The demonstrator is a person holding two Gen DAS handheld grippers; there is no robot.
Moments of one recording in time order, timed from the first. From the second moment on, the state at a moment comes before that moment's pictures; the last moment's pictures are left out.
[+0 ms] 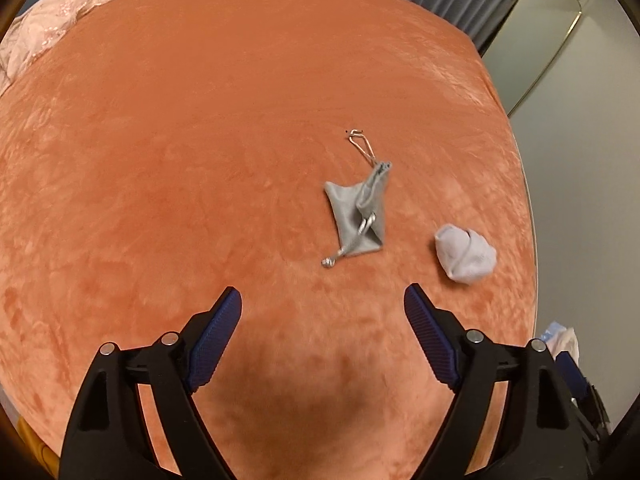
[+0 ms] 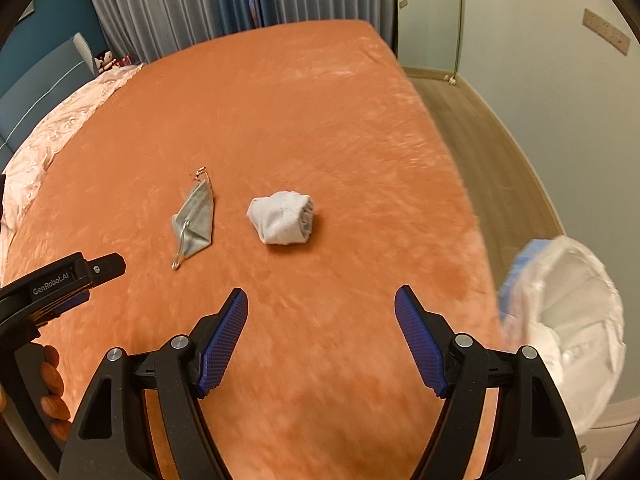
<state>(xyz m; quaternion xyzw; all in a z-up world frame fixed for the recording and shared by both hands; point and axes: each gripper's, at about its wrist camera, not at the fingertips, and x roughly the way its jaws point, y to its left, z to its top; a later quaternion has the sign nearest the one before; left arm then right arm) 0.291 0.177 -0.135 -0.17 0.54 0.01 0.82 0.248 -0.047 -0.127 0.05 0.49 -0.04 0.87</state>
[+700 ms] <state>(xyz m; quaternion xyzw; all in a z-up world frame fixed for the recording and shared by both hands) 0.388 0.145 -0.215 -0.19 0.60 -0.02 0.78 0.360 -0.033 -0.220 0.09 0.54 -0.02 0.84</state>
